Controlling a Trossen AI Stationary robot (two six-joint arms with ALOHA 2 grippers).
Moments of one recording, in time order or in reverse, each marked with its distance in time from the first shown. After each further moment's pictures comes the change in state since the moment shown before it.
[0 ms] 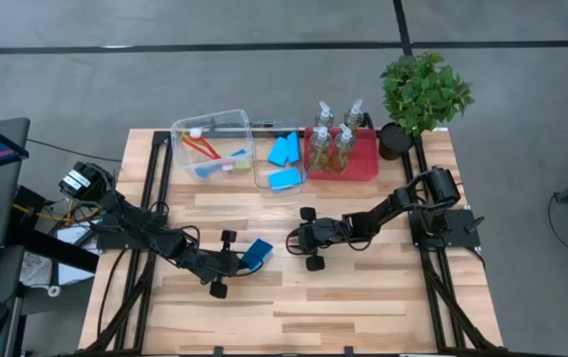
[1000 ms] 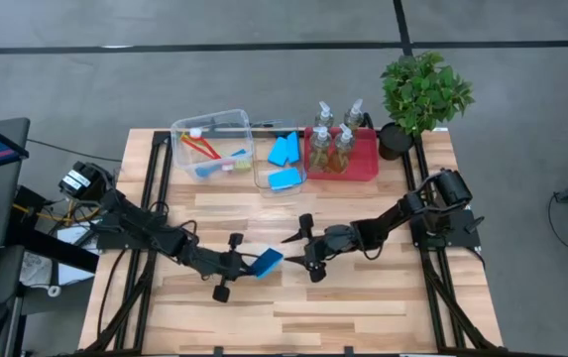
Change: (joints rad) left arm 0.029 -0.001 0.002 0.188 0.115 0.024; right arm 0.115 -0.001 0.001 0.209 0.058 -0.275
